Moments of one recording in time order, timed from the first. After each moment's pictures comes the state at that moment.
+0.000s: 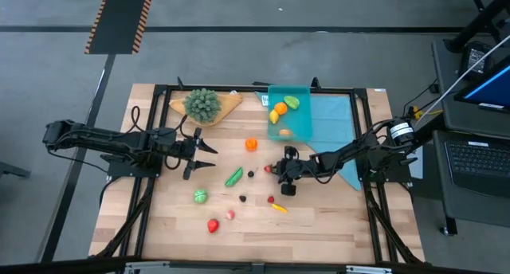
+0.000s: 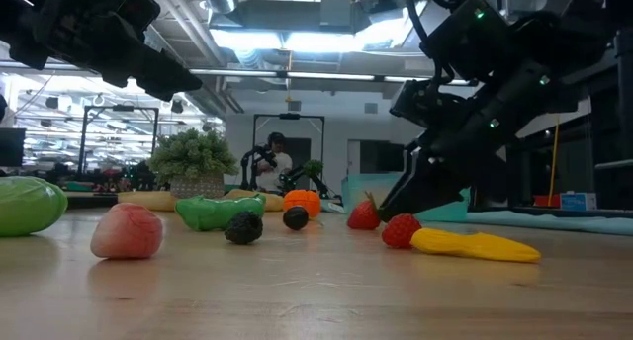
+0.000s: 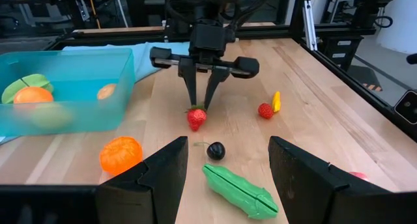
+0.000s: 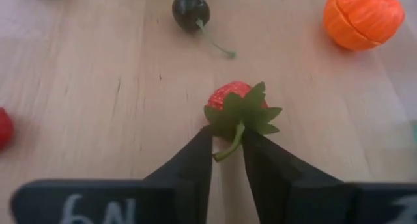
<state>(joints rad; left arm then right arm) 0.02 0.69 0.22 0.19 0.12 0.03 0.19 1.75 0.65 0.35 0.29 0.06</state>
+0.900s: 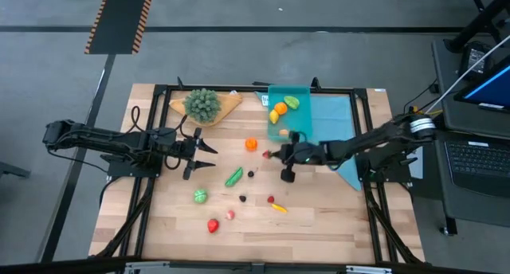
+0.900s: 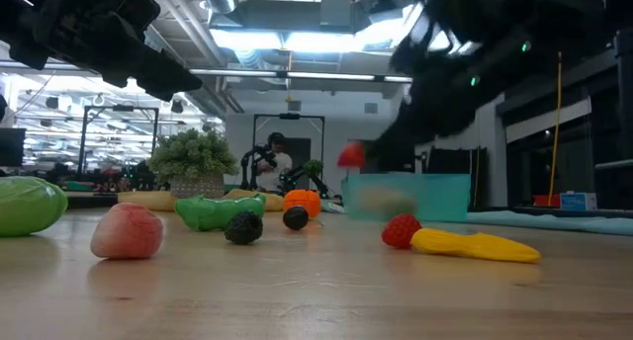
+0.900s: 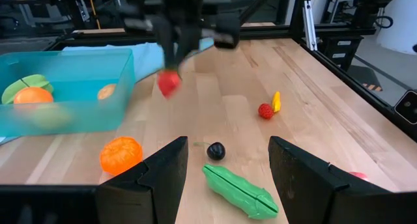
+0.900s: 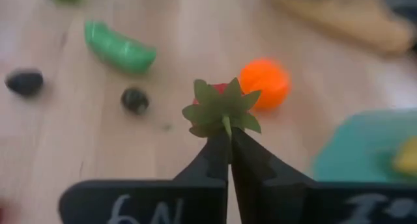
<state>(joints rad) 0.02 0.69 0.22 0.19 0.12 0.04 0.08 1.52 0.62 0.33 0.29 0.05</state>
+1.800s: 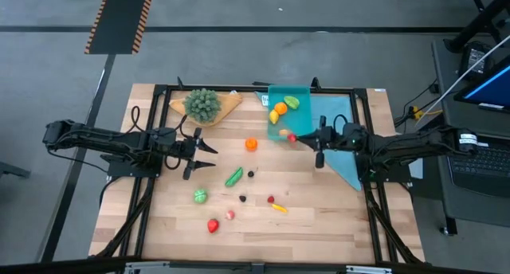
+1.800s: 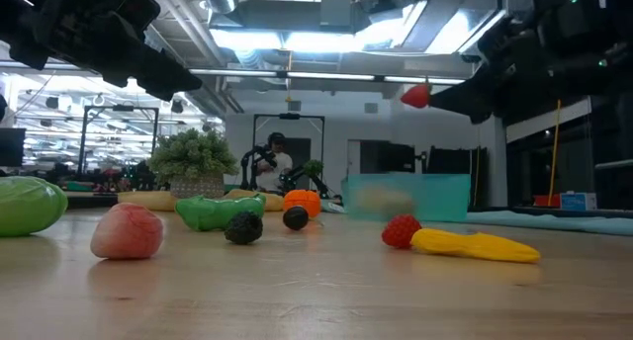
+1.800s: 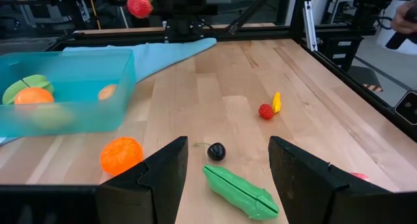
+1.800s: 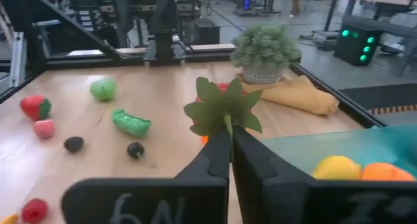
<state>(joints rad) 0.02 0.69 0.22 0.19 0.12 0.04 -0.20 0.97 0.15 0.69 -0.04 -0.01</state>
